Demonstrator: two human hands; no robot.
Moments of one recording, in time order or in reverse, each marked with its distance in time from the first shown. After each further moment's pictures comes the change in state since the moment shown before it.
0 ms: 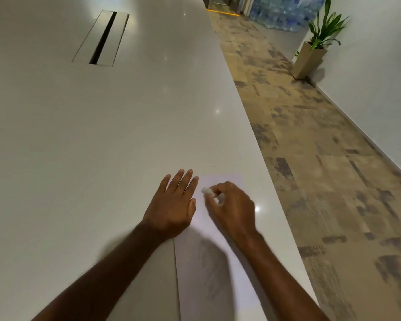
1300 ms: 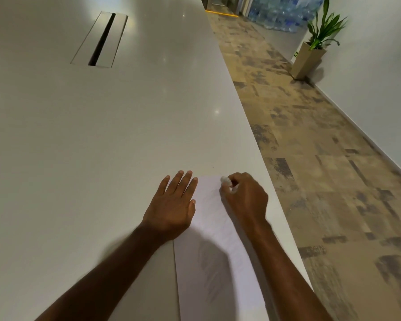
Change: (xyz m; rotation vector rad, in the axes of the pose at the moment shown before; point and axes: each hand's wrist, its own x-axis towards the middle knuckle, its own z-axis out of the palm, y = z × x) left_hand -0.001 0.001 -0.002 0.020 0.009 -0.008; right_hand 0.031 0.015 -0.016 -0.085 0.066 0.162
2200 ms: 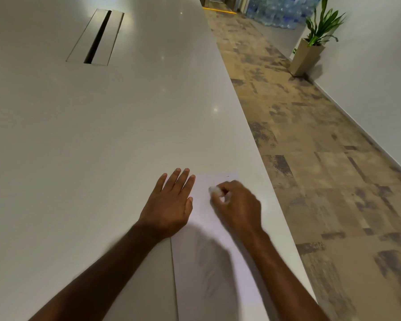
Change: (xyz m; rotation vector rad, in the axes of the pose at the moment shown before) left_hand 0.001 -0.001 0.001 0.011 0.000 0.006; right_hand -0.027 0.008 0.005 0.032 -0.073 -0.107
